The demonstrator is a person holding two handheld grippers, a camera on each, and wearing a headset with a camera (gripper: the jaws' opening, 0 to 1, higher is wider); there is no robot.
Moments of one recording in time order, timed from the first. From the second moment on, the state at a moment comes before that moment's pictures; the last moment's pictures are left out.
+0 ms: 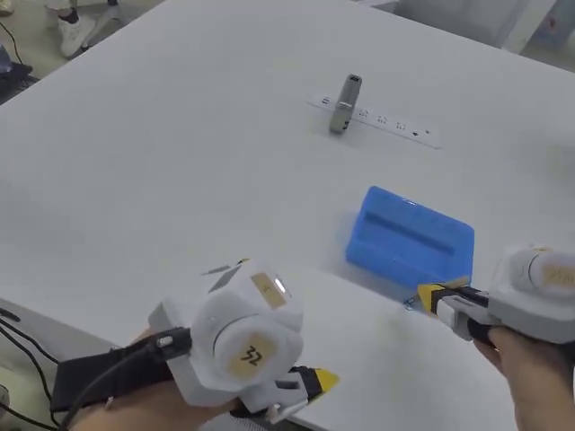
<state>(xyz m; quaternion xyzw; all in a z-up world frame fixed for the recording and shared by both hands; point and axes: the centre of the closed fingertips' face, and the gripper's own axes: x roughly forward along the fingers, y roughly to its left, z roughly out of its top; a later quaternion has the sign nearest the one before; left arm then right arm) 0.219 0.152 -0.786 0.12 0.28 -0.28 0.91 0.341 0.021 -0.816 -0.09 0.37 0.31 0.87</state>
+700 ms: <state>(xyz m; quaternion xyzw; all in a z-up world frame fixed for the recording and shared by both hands) 0.220 0.152 -0.785 0.11 0.28 -0.28 0.91 0.341 0.024 -0.822 -0.10 0.38 0.32 0.86</state>
